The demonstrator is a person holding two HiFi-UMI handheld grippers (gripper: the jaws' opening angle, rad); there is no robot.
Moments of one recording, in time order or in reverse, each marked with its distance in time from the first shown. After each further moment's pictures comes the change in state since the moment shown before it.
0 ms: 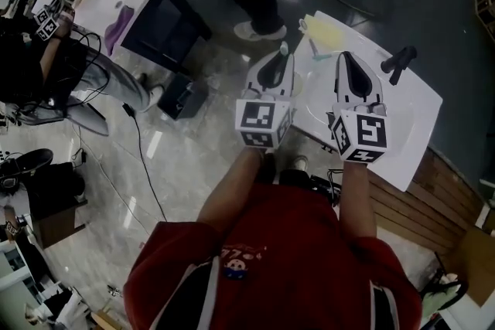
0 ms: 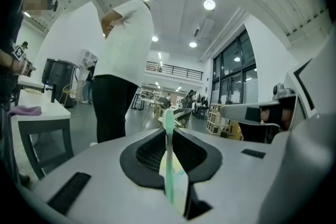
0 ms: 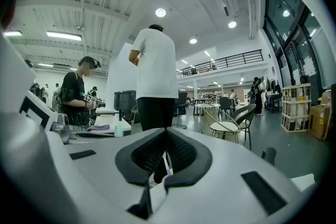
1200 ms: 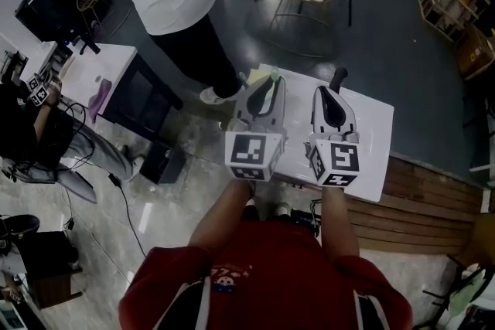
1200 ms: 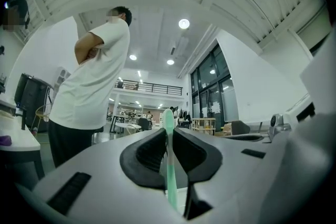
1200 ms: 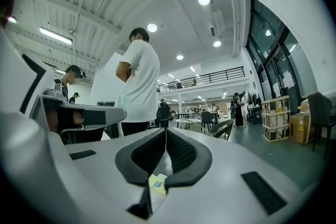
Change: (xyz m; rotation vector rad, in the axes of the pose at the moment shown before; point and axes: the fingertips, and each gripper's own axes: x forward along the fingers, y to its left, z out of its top) left arm -0.008 -0.151 0.115 0.144 -0.215 -0.199; right arm -0.096 -0.074 0.060 -0.017 -0.156 -0.183
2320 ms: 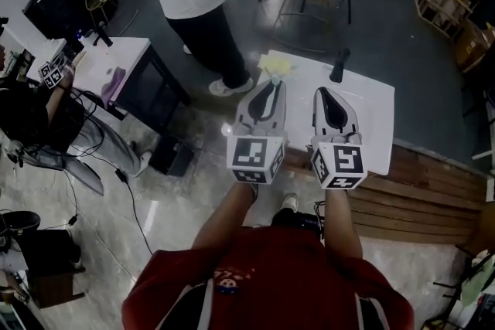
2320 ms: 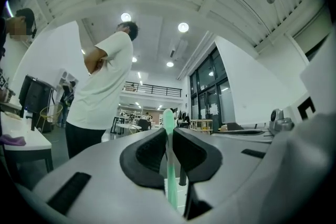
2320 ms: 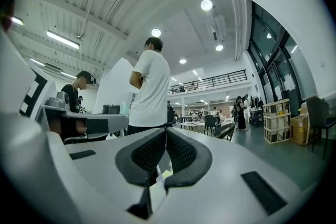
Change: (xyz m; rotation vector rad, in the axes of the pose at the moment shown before) left arm -0.123 -0.020 0.011 -0.011 -0.014 -0.004; right arm -0.101 0.076 0.019 -0.004 -0.042 0.022
